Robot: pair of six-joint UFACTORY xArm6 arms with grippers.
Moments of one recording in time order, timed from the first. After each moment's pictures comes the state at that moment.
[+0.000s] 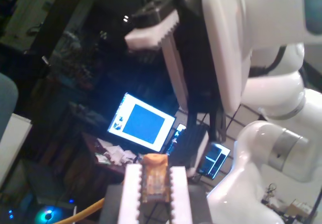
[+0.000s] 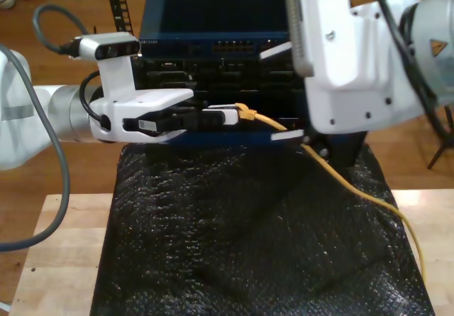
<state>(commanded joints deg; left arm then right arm) 11.1 -3.1 -49.9 -84.6 122.9 -267.8 31.7 -45.8 -44.8 27.6 44.0 -95.6</state>
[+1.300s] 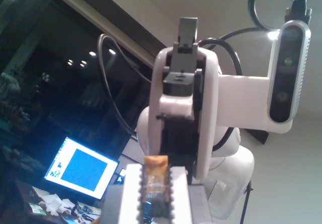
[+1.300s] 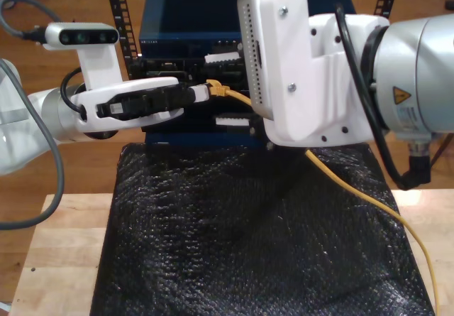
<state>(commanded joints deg) 13.0 0.3 -50.5 -90.2 133.9 -272.4 40.1 -47.2 -40.1 27.8 30.0 -98.8</state>
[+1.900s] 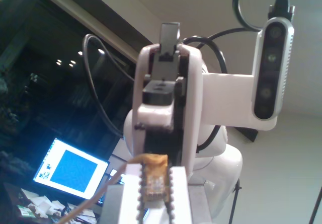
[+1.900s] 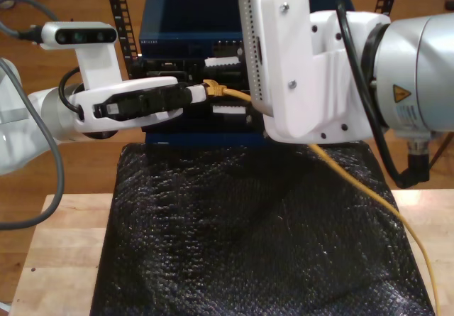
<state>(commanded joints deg) 13.0 0.2 -50.7 -90.2 135.8 -272.5 40.0 -47.5 -39.9 27.8 29.0 -98.7</state>
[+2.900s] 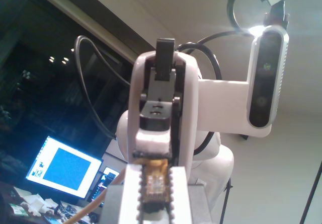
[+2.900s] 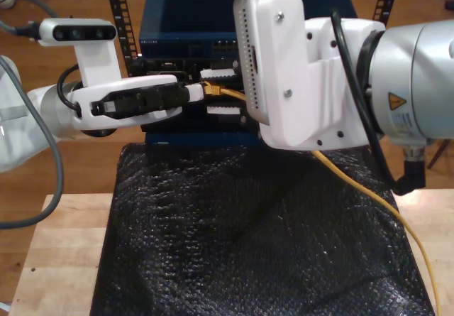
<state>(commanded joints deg) 12.9 0.2 -51.4 -90.2 136.5 -273.3 41.1 -48.3 -39.4 27.8 29.0 -98.6</state>
